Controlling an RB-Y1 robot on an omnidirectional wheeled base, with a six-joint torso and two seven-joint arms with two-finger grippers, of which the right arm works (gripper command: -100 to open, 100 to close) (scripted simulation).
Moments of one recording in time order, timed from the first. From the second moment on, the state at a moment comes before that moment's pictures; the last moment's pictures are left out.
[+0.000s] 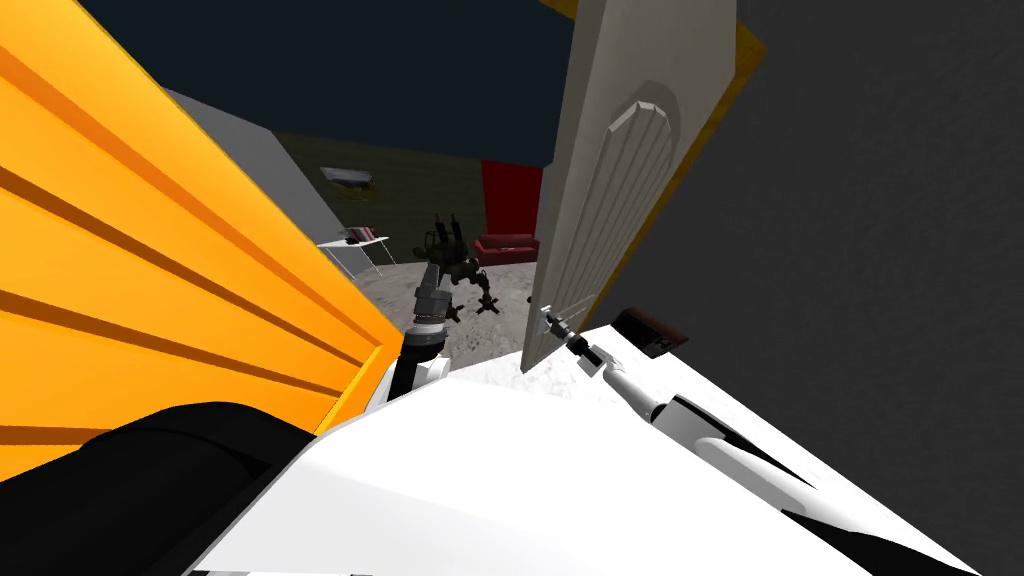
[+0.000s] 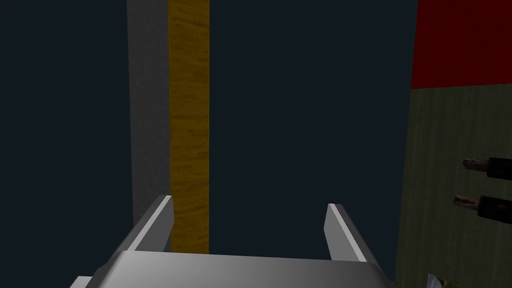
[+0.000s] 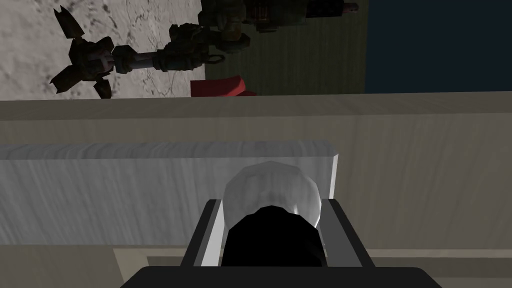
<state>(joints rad) -0.39 -0.53 0.66 -0.84 -0.04 -0.74 -0.62</state>
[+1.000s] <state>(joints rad) -0.39 -0.59 0.70 -0.78 0.00 -0.88 -0.70</state>
